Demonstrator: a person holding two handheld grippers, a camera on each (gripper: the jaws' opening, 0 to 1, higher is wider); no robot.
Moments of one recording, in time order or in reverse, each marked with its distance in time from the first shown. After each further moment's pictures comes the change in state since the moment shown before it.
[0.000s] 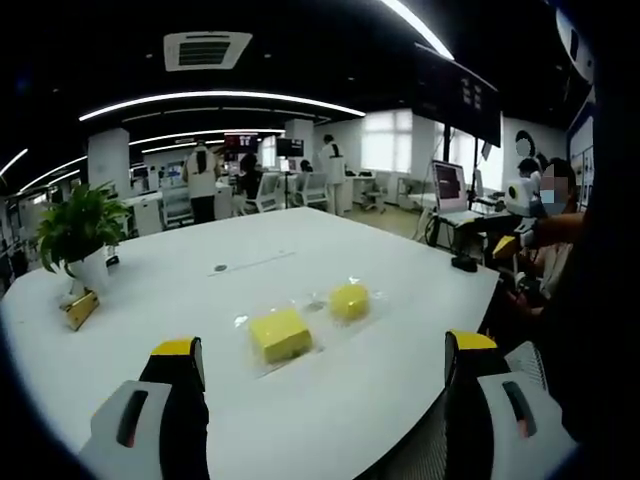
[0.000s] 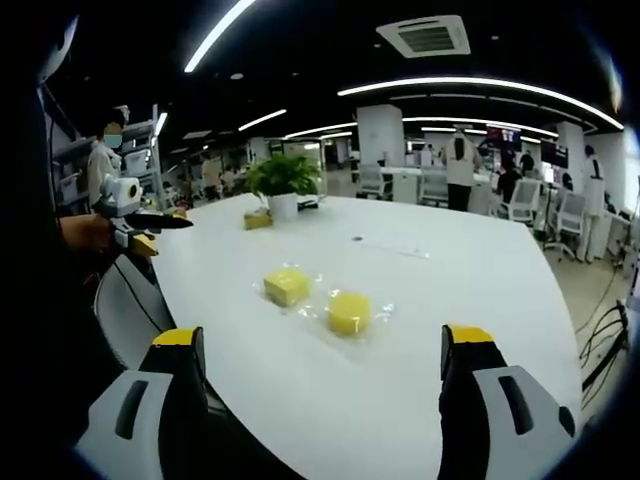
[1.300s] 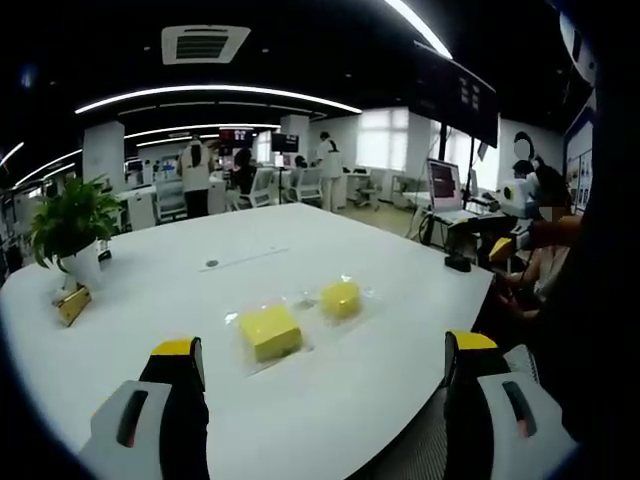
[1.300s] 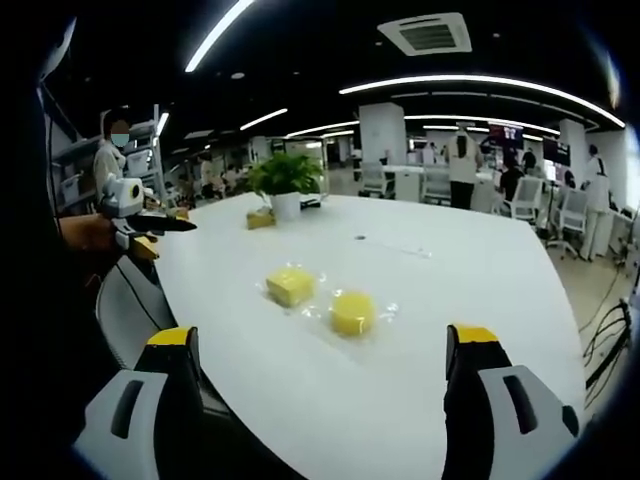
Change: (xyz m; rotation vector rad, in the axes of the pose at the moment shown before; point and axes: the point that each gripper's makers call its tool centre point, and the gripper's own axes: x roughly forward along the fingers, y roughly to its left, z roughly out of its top) left arm 0.005 -0.007 -0.001 -0.019 0.019 -0.032; right arm 0.003 0.002 0.003 0.022 -0.011 0.009
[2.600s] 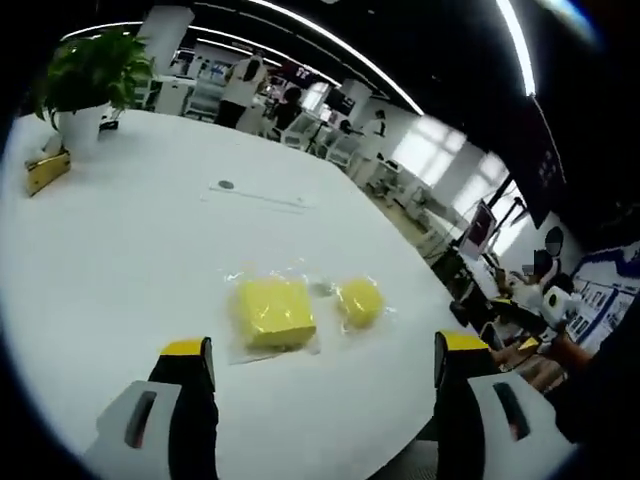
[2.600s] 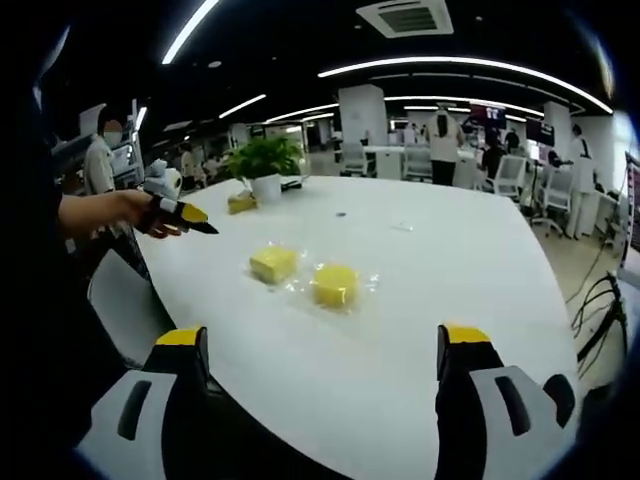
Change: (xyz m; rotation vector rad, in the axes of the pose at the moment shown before) left arm 0.092 0.076 -0.030 -0.555 0.167 -0.009; right arm -0.016 -0.014 -0.031 0.041 0.103 -0.080
